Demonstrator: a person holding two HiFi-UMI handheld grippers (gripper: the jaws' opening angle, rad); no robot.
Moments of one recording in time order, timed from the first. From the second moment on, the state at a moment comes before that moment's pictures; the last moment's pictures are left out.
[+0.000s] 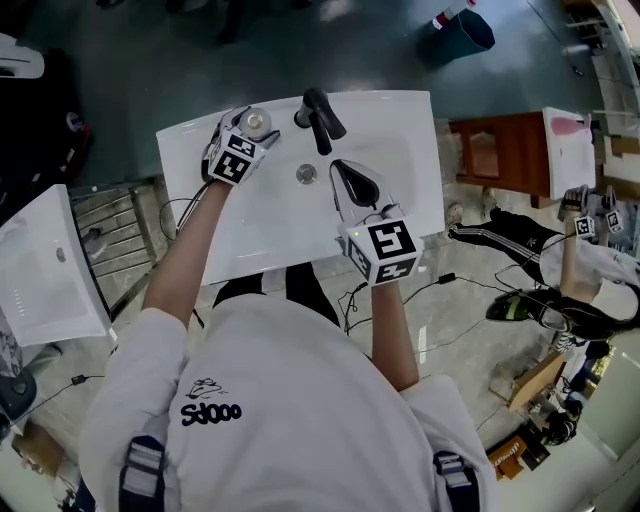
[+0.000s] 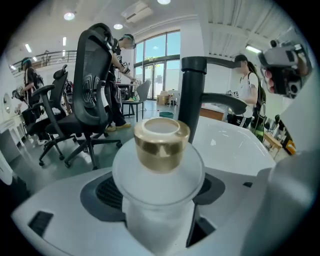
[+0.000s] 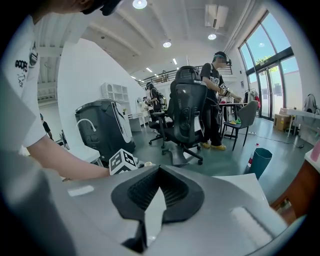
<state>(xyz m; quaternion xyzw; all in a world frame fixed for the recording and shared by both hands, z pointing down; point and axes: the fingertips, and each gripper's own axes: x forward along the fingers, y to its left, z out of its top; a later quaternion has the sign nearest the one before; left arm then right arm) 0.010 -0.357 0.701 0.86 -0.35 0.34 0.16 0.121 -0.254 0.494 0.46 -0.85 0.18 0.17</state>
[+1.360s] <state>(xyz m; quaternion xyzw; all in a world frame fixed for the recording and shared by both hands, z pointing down) -0.089 -0.299 0.478 0.87 -0.47 0.14 0.04 0.140 -0.244 0.394 0.50 -0.86 0.08 0.12</state>
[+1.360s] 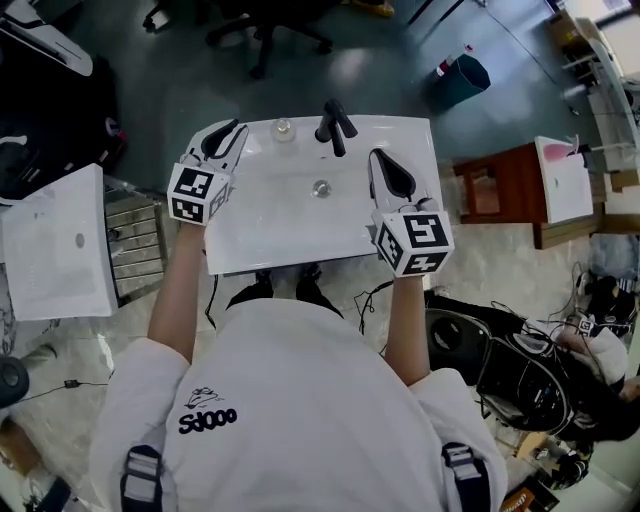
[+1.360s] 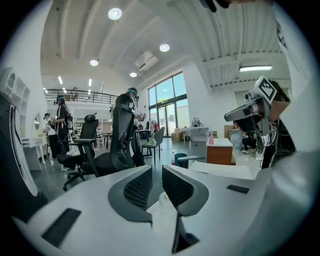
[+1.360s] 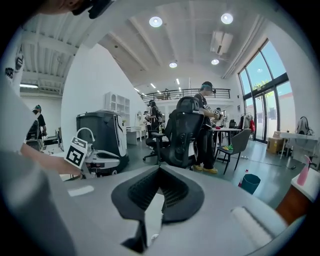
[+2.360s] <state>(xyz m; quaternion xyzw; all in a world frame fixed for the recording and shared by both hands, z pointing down) -0.078 -0.257 0.318 0.88 -0.46 0.08 -0.09 0.102 -0.249 0.304 0.46 -0.88 -0.03 0.10</state>
